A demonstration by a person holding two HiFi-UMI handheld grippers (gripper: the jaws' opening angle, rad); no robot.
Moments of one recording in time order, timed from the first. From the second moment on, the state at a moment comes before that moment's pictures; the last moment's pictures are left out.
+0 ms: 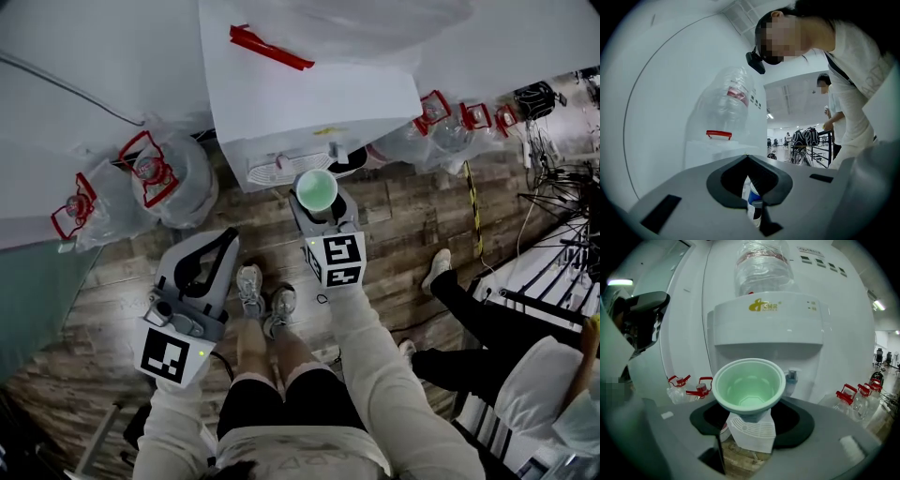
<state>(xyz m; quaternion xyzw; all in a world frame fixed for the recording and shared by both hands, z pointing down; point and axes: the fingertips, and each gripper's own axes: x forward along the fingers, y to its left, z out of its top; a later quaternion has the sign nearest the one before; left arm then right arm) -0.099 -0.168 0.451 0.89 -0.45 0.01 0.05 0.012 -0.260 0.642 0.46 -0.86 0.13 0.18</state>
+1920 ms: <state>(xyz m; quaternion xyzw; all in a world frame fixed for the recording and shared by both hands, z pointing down) -0.143 -0.188 0.525 0.88 -0.46 0.04 0.06 0.034 -0.336 0.826 0.53 -0.78 0.23 0.26</state>
